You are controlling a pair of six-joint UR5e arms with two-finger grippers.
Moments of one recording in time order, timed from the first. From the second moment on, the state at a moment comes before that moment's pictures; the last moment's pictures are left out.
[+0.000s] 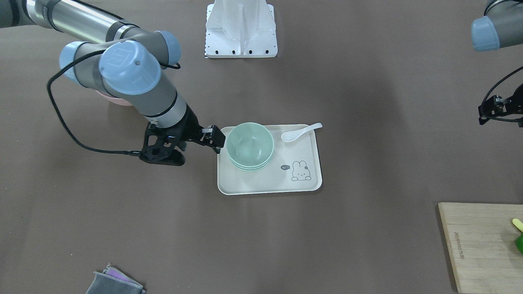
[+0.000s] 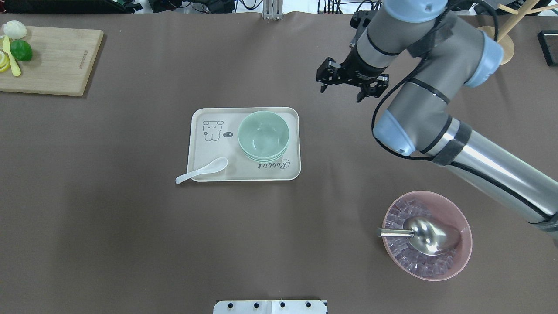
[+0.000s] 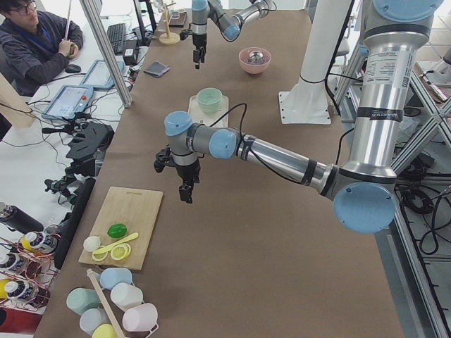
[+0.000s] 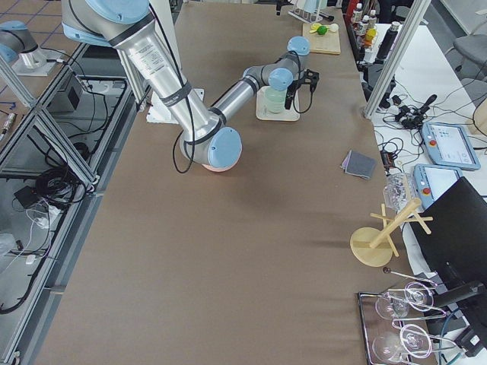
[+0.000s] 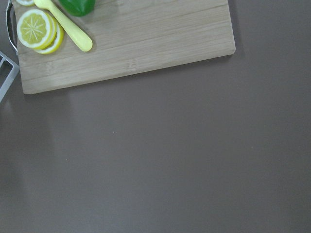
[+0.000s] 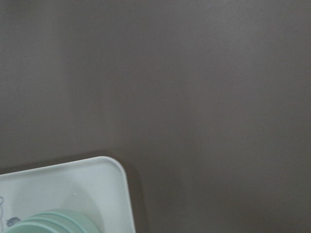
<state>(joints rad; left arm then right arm) -1.31 -1.67 -1.80 -1.36 -2.22 -0.19 0.88 -0.96 1.61 -1.43 2.16 1.15</state>
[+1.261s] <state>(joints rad) -1.57 -1.52 -1.76 -1.31 -2.29 0.13 1.36 -1.63 1.83 -1.65 2.25 0.21</state>
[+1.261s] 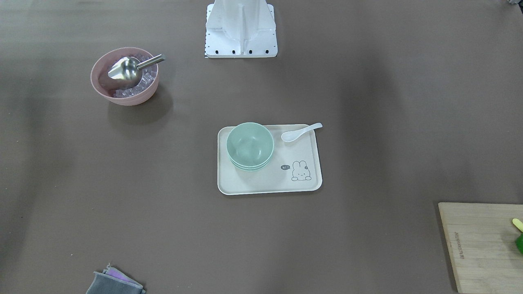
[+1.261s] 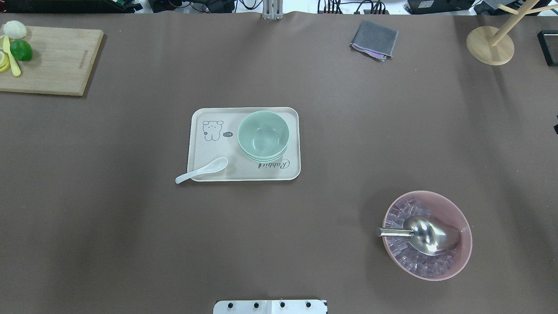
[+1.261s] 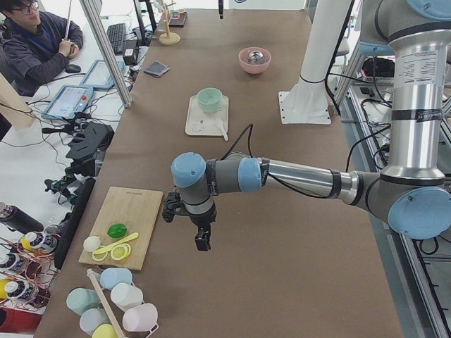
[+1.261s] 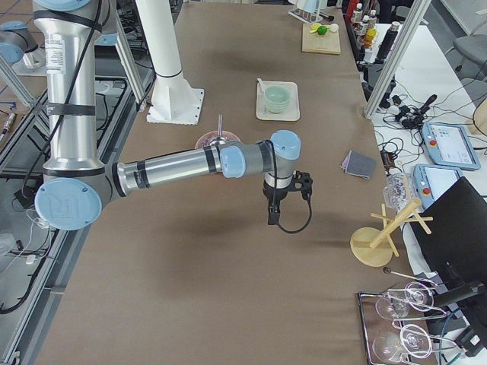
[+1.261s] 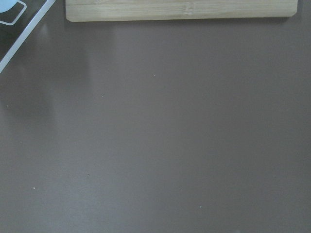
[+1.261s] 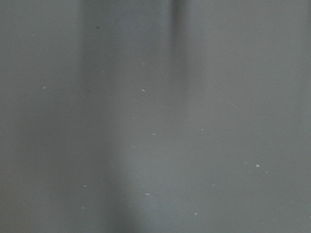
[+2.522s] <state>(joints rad) -1.56 -1.50 -1.76 -1.52 -2.32 0.02 1.49 -1.70 1.85 -1.65 2.26 0.07</state>
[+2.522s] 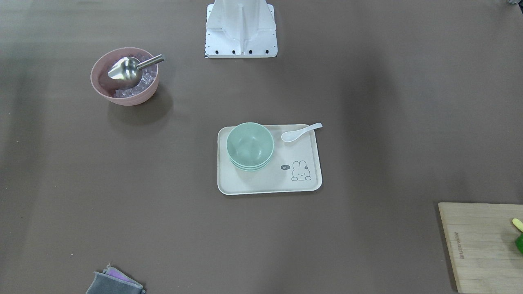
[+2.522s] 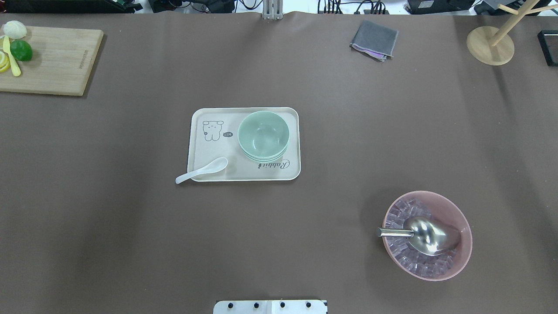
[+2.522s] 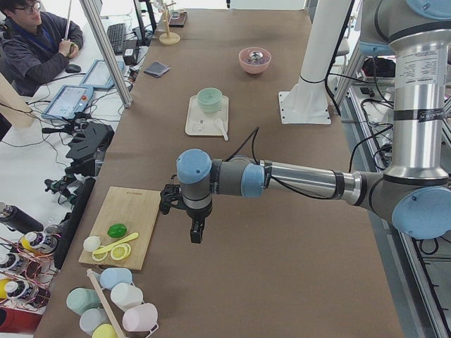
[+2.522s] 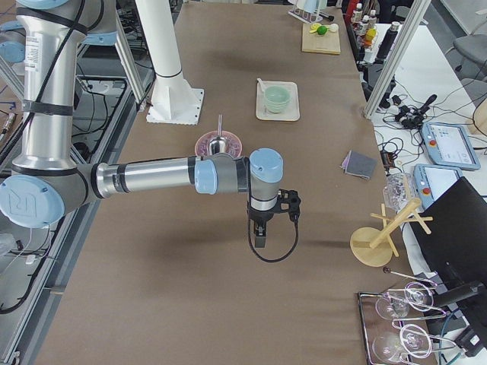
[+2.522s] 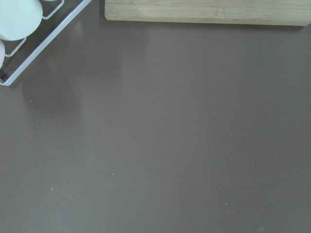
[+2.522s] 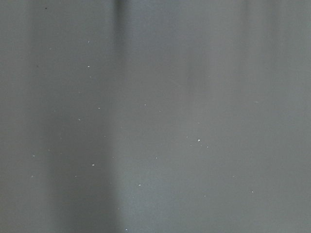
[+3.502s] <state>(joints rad) -1.56 -1.50 -1.76 -1.52 -2.32 0.02 1.49 -1.71 1.84 -1.65 2.28 0.07</state>
